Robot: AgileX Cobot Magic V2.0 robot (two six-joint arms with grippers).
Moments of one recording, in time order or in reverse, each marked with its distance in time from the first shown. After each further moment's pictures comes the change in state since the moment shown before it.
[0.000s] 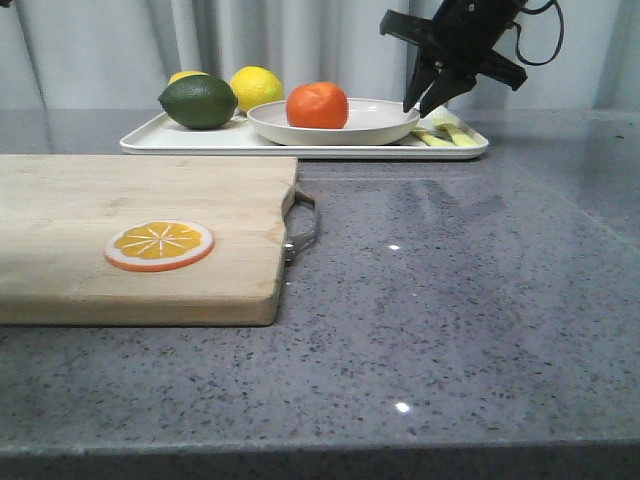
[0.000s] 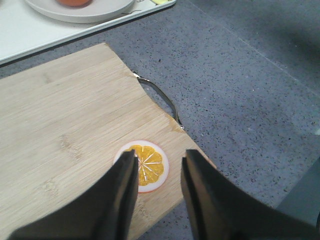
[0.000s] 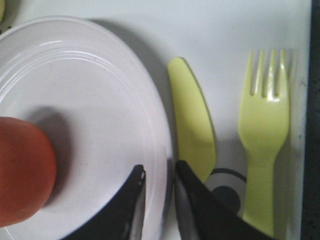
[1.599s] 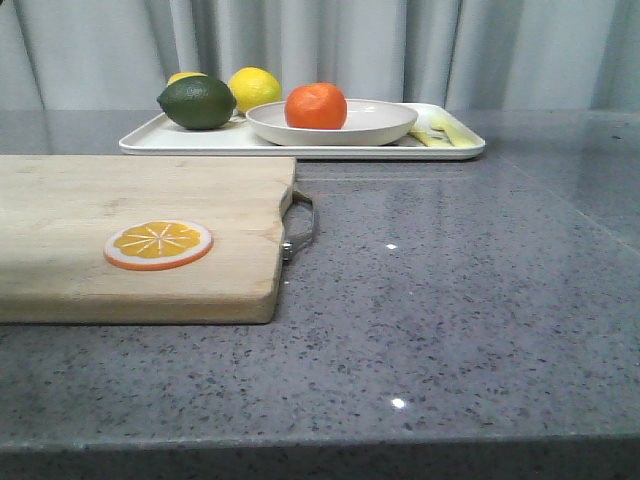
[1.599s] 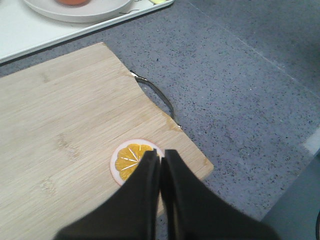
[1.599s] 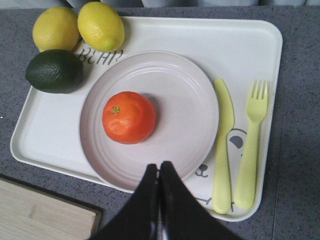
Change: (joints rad) left arm 0.000 0.000 0.000 0.000 0.002 0.000; right arm 0.047 -0.352 0.006 -0.083 0.183 0.002
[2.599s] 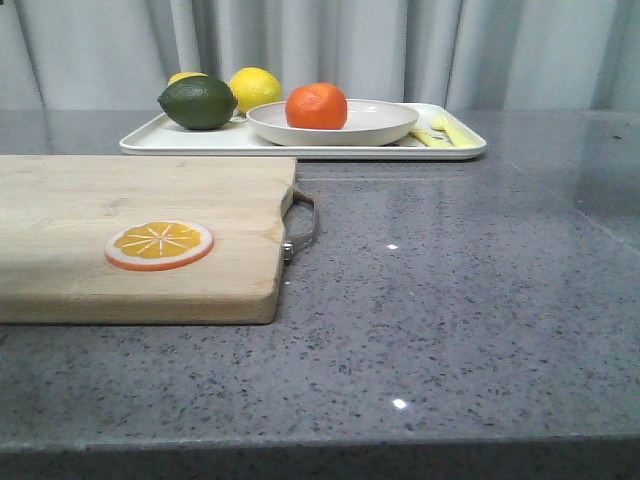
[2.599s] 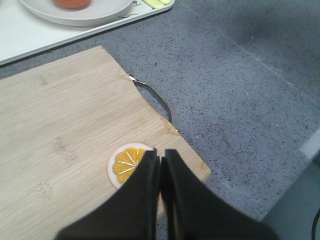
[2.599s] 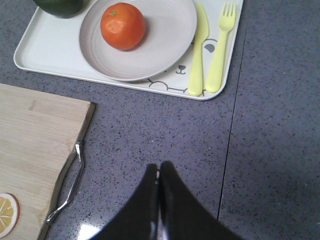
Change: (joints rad) left arm 0.000 0.000 0.000 -0.012 -0.013 -0.002; right arm 0.000 -0.757 1.001 -0.036 -0.282 -0.109
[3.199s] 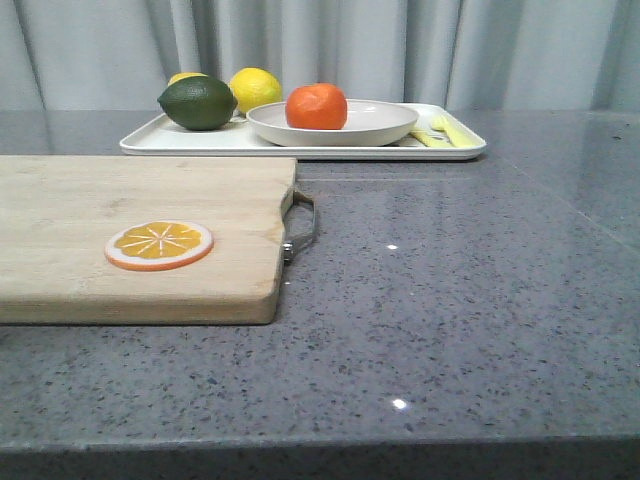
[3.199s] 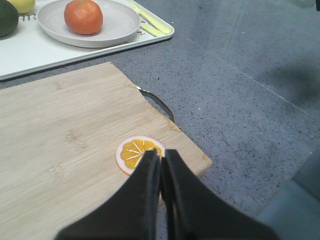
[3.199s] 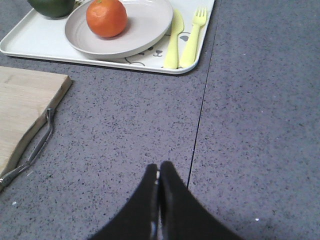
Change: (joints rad) left arm 0.000 -0.313 0.270 -0.004 -0.151 0.000; right arm 0.000 -0.549 0.763 0.000 -0.482 -0.092
